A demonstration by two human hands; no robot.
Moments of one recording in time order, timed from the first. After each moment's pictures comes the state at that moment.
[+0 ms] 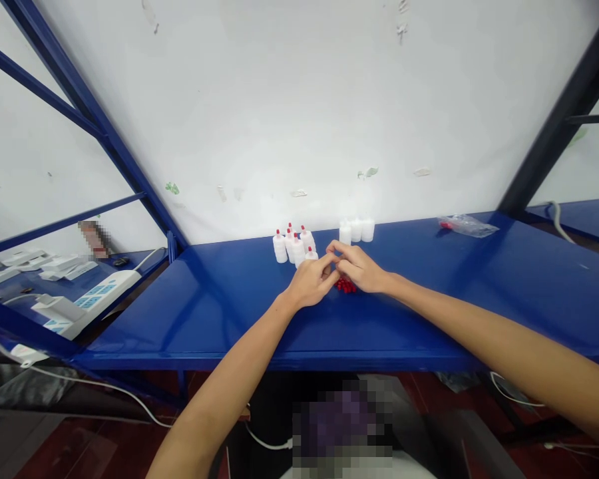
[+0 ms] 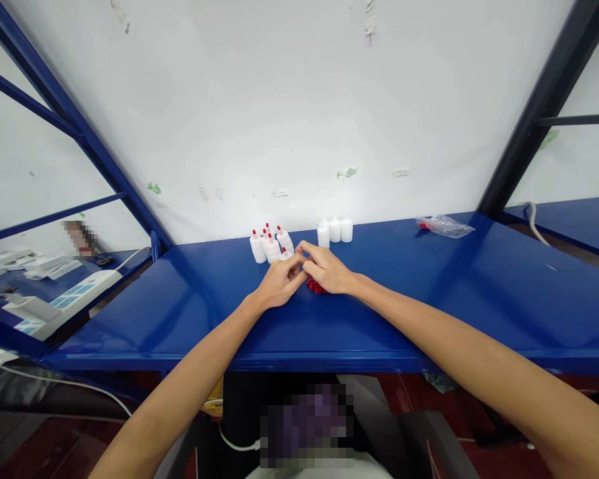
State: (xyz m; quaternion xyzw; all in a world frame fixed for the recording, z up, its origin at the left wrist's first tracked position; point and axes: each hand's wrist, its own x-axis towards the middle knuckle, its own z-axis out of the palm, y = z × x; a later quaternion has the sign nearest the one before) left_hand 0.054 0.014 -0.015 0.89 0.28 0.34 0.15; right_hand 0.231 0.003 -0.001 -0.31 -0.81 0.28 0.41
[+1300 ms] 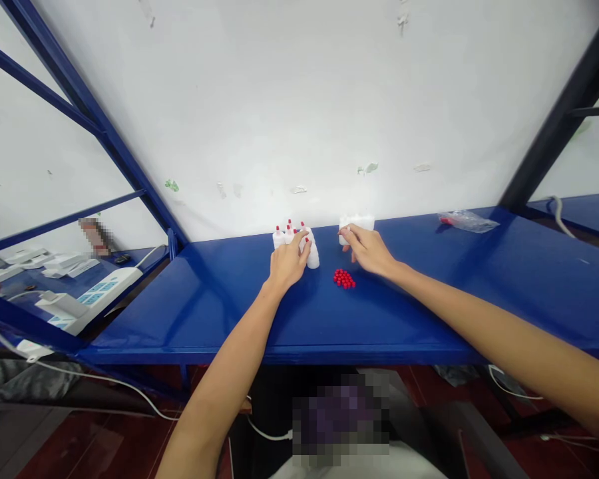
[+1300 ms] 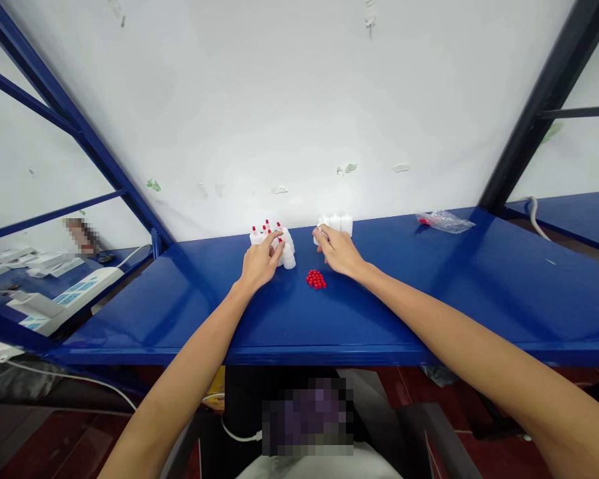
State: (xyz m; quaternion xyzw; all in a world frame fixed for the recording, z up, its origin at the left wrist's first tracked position) left_hand 0.029 0.040 -0.004 0.79 0.52 0.33 -0.02; right_hand 0.253 0.027 -0.006 -0.50 -0.73 0.18 0.44
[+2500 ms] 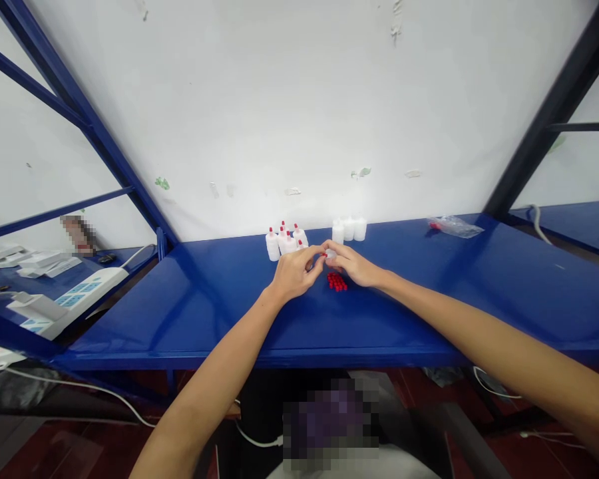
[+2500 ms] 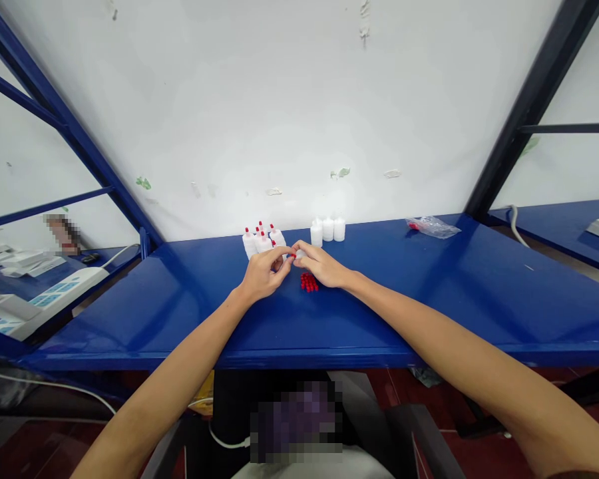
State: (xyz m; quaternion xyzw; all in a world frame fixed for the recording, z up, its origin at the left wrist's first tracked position) left_hand 0.046 0.019 -0.008 0.87 0.30 0.39 -0.01; right_hand 0.240 0.013 -0.005 -0.32 -0.78 0.36 0.38
